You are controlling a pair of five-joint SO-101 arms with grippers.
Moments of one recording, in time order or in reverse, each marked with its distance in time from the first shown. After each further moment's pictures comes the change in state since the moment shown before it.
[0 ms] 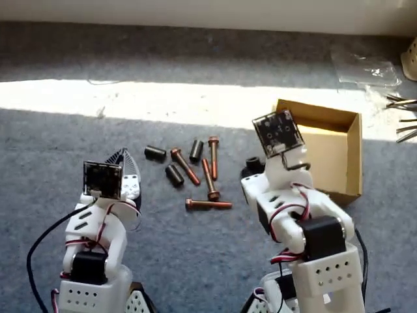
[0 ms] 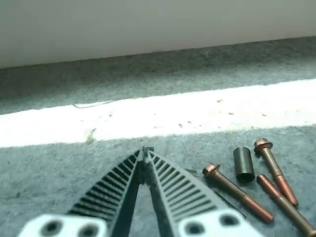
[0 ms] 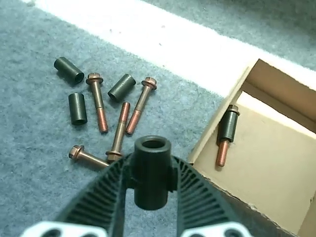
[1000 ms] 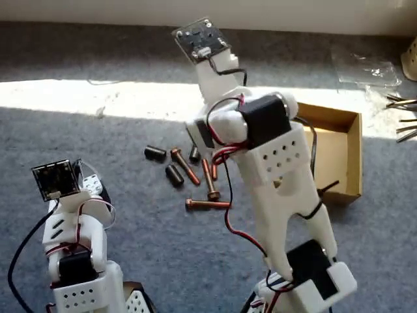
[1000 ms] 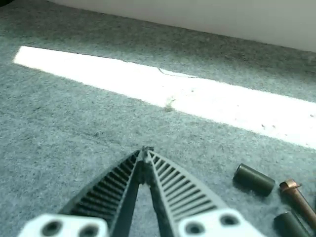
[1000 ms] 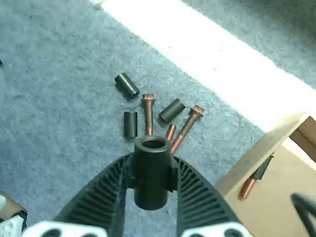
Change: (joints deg) left arm -19.4 0.0 0.0 4.5 7.0; right arm -13.5 57.4 -72.4 29.5 -1.5
